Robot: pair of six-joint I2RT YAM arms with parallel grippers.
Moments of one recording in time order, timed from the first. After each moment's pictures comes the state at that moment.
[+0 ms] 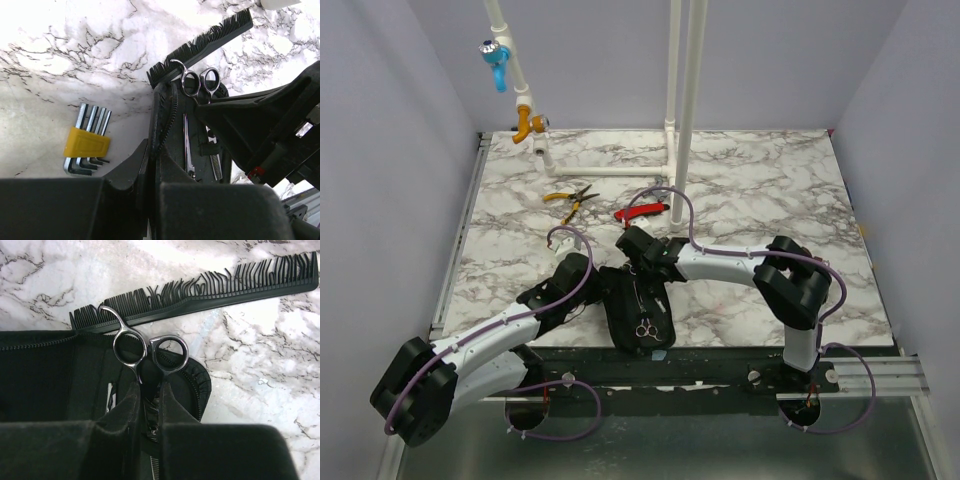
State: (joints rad) left arm -0.68 0.98 0.35 -0.05 -0.15 -0.99; right arm 0.99 1.91 1.24 -0.39 0.29 0.46
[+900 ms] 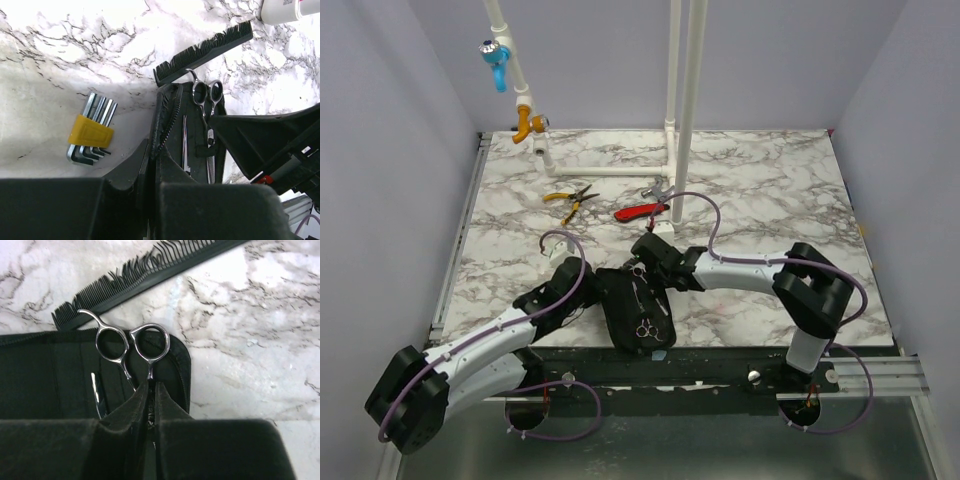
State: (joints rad) left arm -0.69 0.93 0.34 -0.11 -0.21 -1.09; right arm 0.99 1.79 1.06 -0.27 0.33 0.70
